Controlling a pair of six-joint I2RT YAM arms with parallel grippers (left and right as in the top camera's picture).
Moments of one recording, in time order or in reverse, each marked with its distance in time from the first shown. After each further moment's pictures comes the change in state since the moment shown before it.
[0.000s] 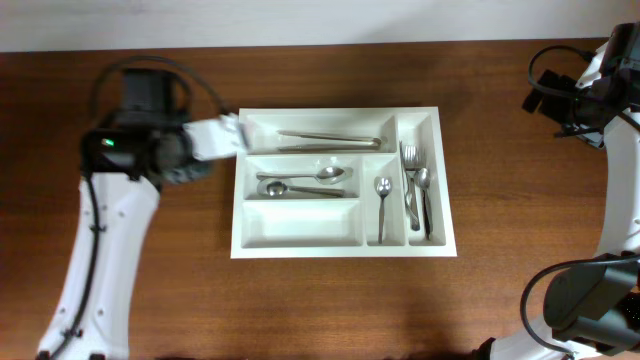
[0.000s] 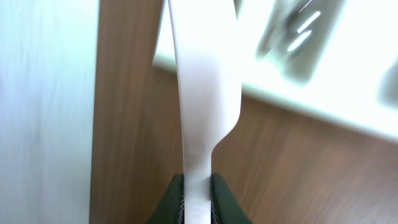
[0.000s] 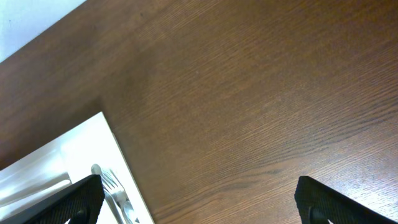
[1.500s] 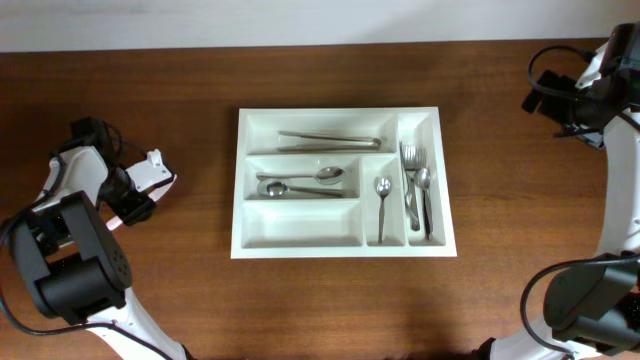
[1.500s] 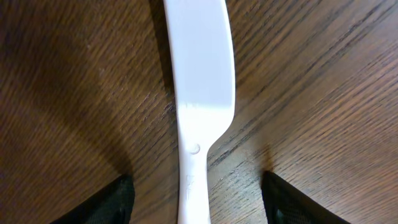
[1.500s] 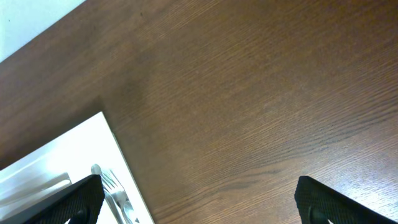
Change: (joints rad) left arm 0.467 0.554 -0.087 0.164 -0.111 -0.025; right arm 0.000 0.000 0.000 0.000 0.000 0.001
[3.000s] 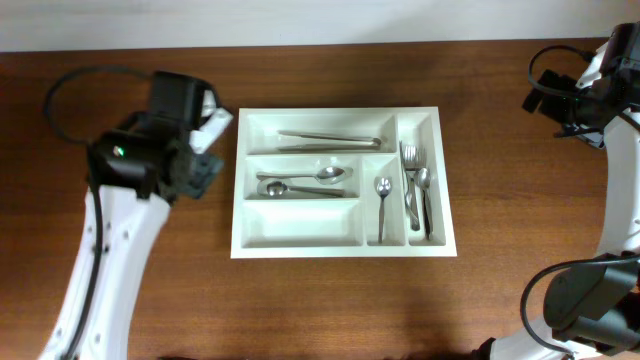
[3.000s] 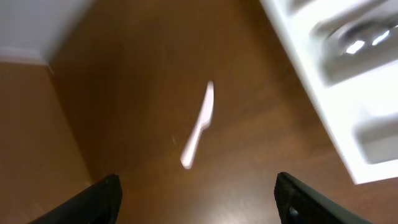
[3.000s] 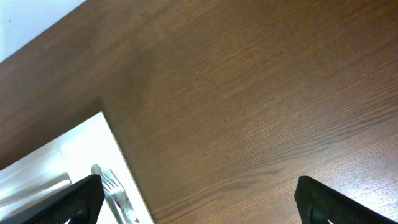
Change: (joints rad) left arm -0.522 -0.569 0.161 -0.389 -0.299 -0.812; right arm 0.000 0.000 0.000 0.000 0.000 -0.001
